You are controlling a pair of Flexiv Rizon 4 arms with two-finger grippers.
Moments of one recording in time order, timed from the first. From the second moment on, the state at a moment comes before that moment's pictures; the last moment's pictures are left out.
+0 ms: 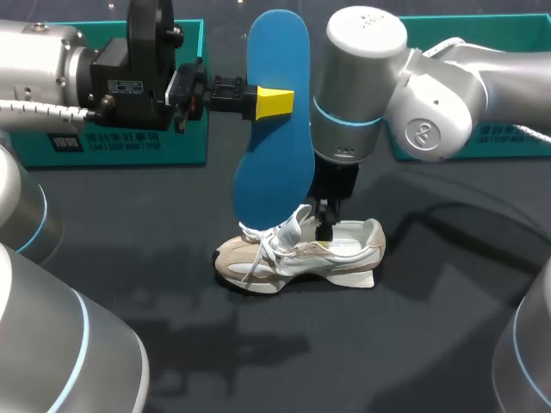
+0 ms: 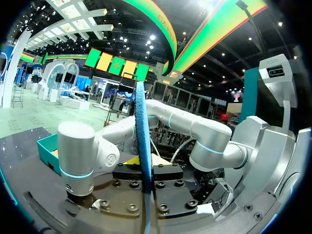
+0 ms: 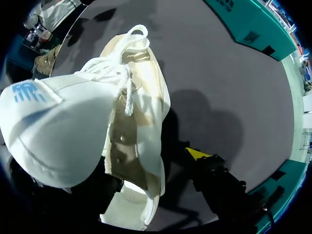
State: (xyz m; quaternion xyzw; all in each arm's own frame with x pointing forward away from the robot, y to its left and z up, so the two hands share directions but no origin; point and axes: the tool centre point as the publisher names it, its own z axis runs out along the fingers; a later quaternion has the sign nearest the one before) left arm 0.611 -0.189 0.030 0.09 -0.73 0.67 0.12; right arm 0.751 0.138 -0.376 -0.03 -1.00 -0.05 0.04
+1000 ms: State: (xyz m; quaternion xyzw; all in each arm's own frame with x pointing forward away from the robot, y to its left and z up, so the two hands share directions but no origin) left arm 0.611 -0.189 0.030 0.09 -0.73 0.67 0.12; right arm 0.722 0.149 -0.344 -0.18 -0.98 -0.05 0.06
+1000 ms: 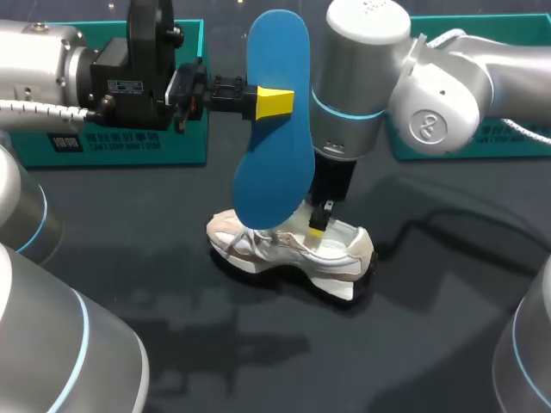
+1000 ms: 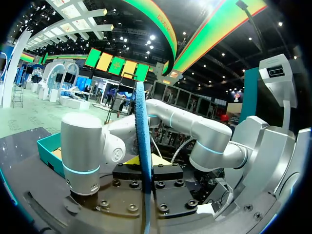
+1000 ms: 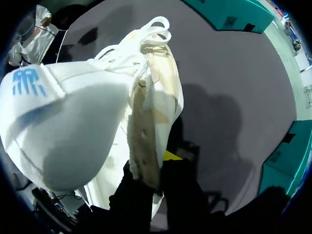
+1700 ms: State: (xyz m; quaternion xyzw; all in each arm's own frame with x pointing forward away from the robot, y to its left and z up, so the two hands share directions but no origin) left arm 0.611 -0.189 0.030 0.09 -0.73 0.67 0.12; right arm 0.712 0.150 -0.339 -0.41 -0.90 -0.12 0.01
